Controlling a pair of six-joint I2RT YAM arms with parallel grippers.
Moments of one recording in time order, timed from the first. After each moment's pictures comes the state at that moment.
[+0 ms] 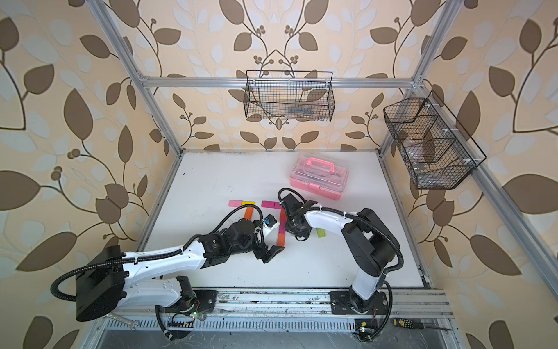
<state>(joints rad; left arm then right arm) -0.97 1.22 0.59 0.04 0.08 -0.08 0.73 1.73 1.01 -0.63 0.07 1.12</state>
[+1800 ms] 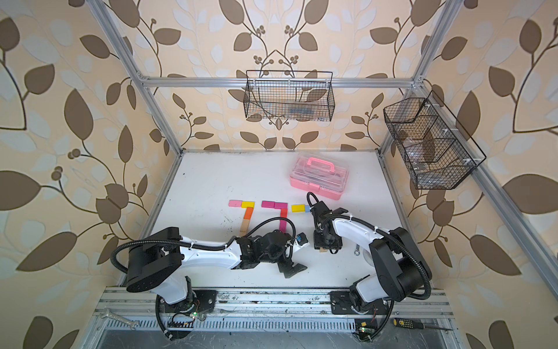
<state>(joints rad) -1.16 1.63 0.78 0.17 0.13 -0.03 0.44 1.47 0.75 -0.80 0.06 0.51</state>
